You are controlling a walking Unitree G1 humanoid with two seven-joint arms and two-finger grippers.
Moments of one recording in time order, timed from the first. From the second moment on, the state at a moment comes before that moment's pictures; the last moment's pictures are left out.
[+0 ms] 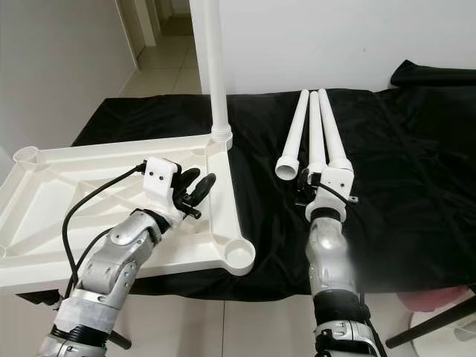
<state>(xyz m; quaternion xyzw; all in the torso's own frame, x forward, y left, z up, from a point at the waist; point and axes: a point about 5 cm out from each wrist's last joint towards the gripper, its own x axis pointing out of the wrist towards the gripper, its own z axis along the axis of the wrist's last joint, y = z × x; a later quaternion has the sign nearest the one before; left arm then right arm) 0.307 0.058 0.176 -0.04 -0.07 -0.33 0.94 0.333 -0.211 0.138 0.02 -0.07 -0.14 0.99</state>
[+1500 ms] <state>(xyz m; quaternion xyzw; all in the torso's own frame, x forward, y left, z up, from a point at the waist) 0.298 0.015 0.200 -0.04 -0.11 -0.36 0.92 0.373 -0.214 0.140 0.28 -0.07 -0.09 0.95</state>
